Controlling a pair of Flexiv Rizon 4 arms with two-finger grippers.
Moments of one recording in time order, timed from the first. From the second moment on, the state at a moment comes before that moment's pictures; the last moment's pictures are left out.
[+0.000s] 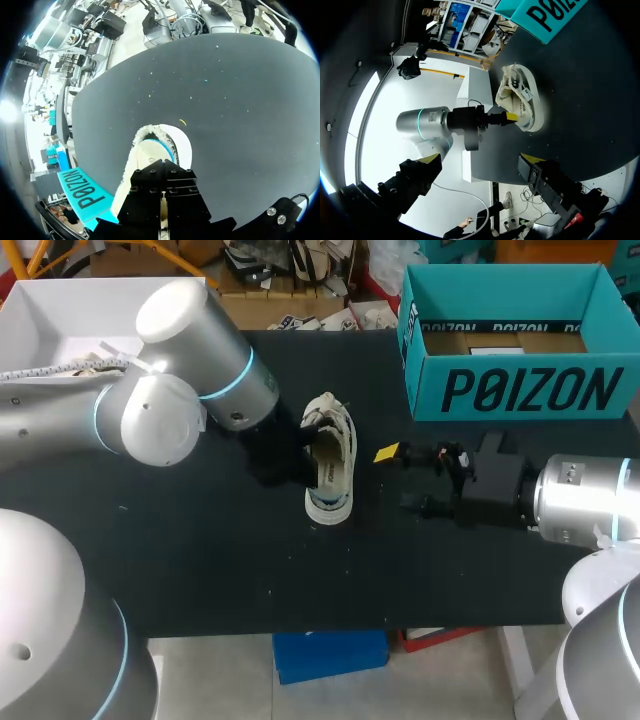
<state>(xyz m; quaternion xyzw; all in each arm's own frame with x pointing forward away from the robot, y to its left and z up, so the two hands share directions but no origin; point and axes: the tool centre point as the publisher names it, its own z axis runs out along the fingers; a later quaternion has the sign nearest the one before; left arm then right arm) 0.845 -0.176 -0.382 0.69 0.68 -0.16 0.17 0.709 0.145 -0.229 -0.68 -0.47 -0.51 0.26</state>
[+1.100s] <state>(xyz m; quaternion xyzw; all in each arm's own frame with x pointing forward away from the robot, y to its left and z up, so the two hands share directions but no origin) 0.860 -0.195 -0.393 0.71 0.67 -0.14 0.14 0.709 0.145 -0.229 -0.68 -0.47 -0.51 0.26</state>
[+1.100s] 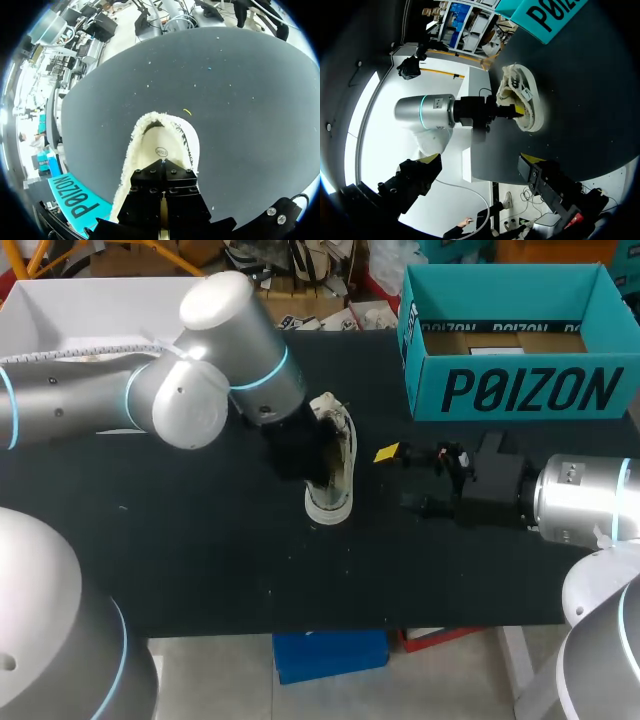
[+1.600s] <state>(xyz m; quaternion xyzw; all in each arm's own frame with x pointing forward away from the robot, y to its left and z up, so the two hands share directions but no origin) 0.874 -0.180 -0.328 0.67 0.70 -0.17 0.19 0.709 0.145 -0.229 -0.68 -0.47 -0.51 0.26</state>
